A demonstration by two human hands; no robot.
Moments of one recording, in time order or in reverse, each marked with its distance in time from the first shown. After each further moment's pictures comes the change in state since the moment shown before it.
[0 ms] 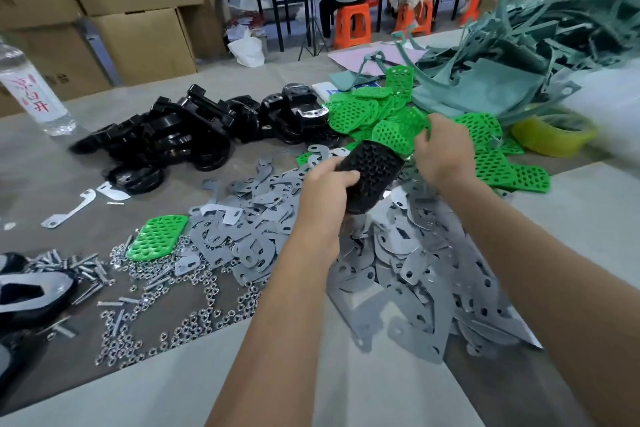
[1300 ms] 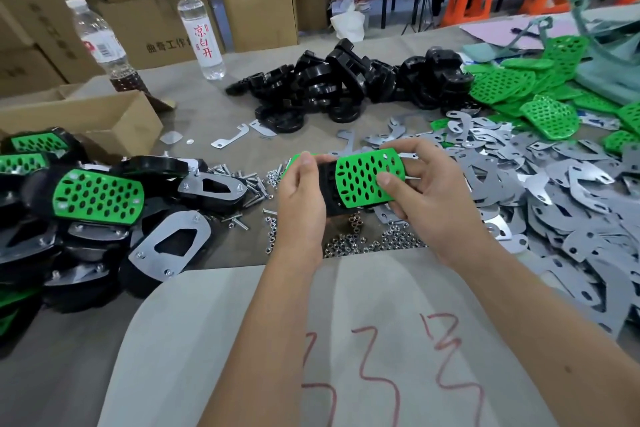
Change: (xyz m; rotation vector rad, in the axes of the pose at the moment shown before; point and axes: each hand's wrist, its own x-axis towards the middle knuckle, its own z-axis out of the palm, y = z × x) left_hand -0.076 -0.018 -0.185 -0.086 0.473 0.222; right_hand -0.200 -0.147 0.055 1.061 -0.549 -0.263
